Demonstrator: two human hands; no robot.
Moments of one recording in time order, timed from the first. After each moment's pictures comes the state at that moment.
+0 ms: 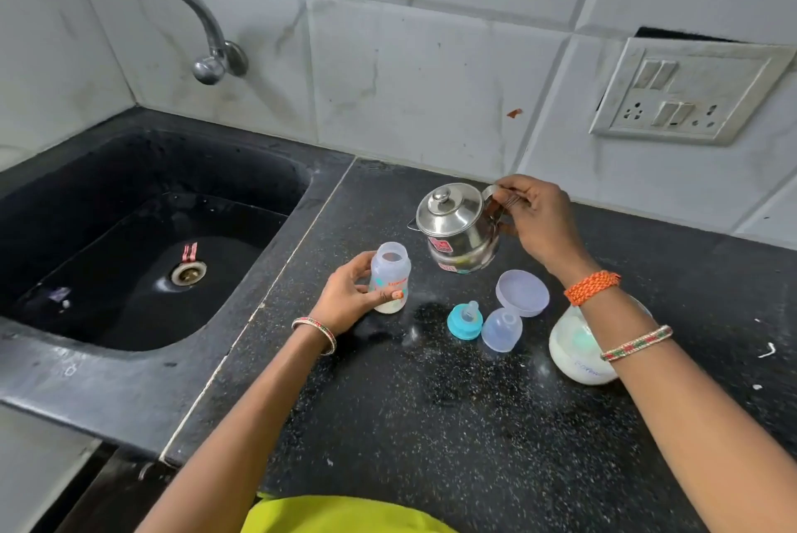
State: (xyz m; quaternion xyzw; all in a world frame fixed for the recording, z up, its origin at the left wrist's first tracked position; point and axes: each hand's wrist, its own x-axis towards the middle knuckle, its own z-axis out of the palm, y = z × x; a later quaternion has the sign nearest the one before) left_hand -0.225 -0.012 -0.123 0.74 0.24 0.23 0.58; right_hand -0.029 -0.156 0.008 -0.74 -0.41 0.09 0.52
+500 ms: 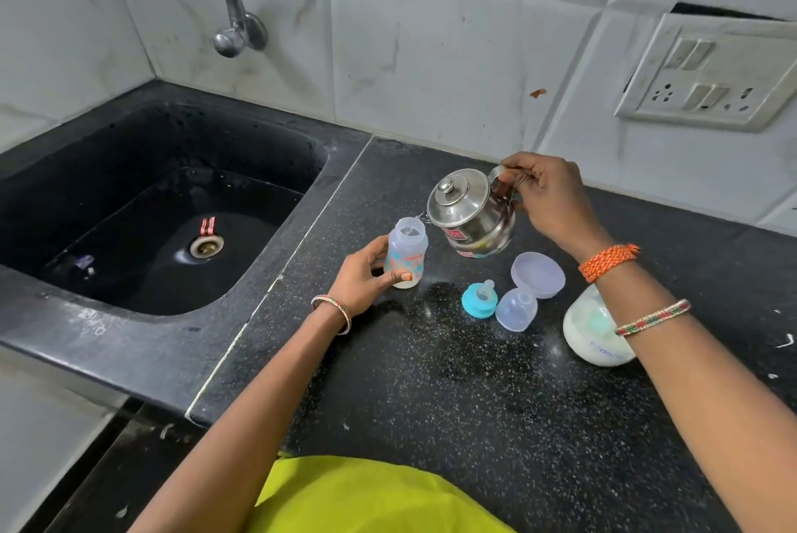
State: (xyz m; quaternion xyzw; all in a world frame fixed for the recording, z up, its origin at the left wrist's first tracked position) left_hand -0.230 -0.014 -0.139 0.76 0.25 0.23 0.55; right_hand -0.036 -0.151 0.014 -0.76 -0.49 0.02 0.43
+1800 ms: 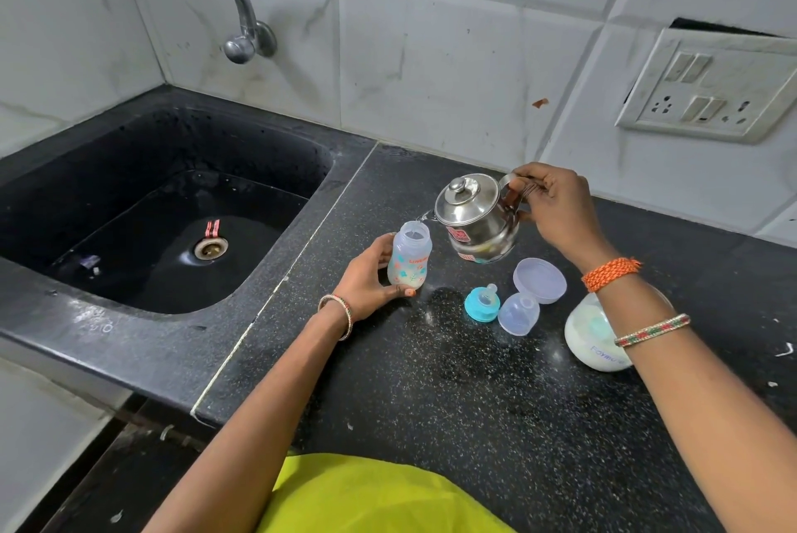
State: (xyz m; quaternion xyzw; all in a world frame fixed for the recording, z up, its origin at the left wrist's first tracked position) left_hand -0.231 -0.013 -0.139 0.81 0.26 0.22 0.47; right_hand -0.036 -0.157 0.008 -0.77 -0.46 0.04 0.45
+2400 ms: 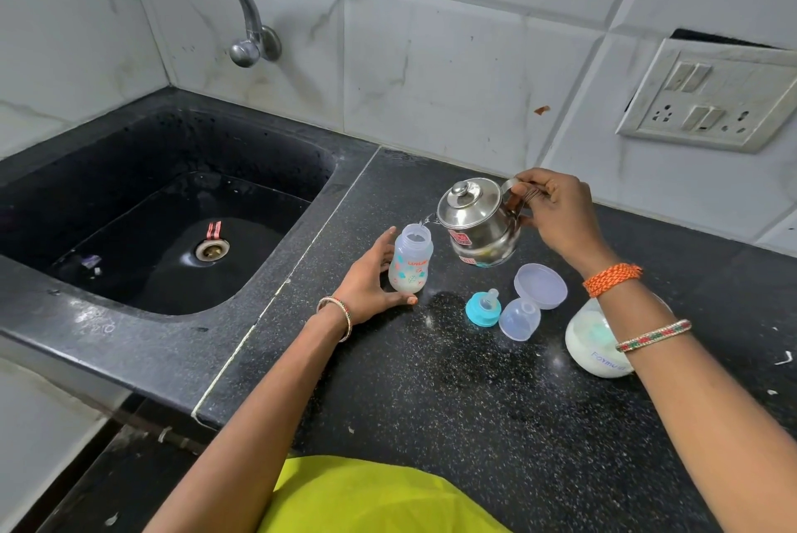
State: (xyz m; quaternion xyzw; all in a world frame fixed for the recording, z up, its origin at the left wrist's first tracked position) left_hand -0.234 -0.013 -0.134 0.82 0.25 0.19 0.48; right_hand -0.035 -0.156 0.007 -0.77 -0.46 0.04 0.45
